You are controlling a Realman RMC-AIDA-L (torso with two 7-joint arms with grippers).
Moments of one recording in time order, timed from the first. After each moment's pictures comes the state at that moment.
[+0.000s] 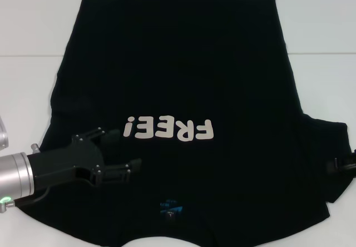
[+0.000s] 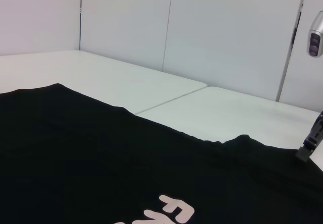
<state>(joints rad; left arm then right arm) -0.44 -2.16 0.52 0.71 2.09 1.49 -1.19 0.62 1.93 -0.69 -0.69 -2.56 -1.39 2.52</state>
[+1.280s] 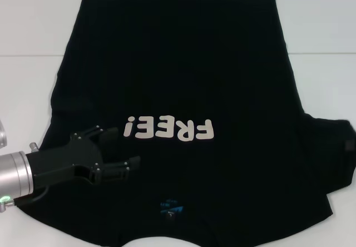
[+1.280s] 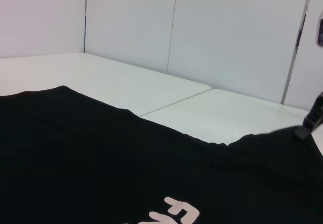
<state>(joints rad) -0.44 -2.16 0.52 0.71 2.08 1.48 -1.19 0.61 1.90 -0.57 -0.70 -2.48 -1.44 2.47</state>
